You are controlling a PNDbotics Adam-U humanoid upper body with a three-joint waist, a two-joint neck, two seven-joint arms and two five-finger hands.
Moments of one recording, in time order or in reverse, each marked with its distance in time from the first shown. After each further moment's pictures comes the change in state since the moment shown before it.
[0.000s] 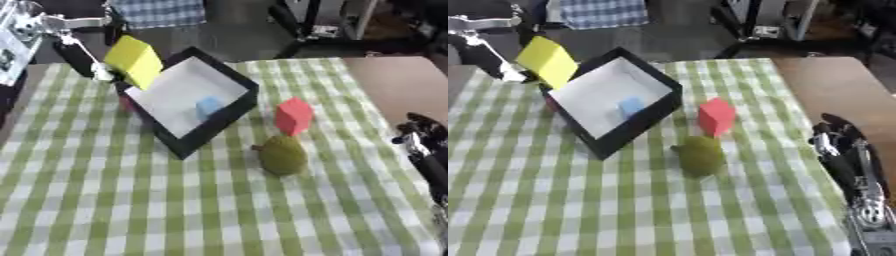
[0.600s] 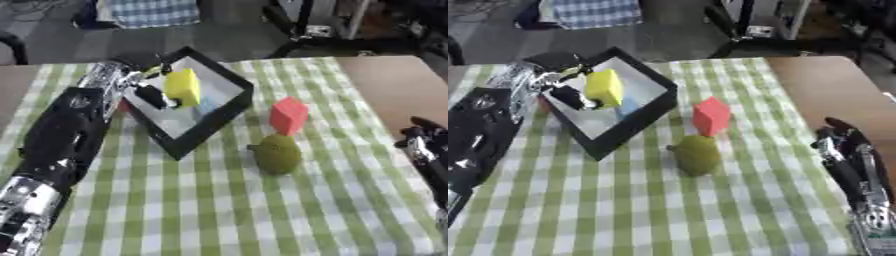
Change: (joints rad) left arm 0.001 -0.206 0.161 0.256 -0.438 0.258 0.415; right arm -0.009 0.008 0.012 0.006 -0.006 -0.003 0.014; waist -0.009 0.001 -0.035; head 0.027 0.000
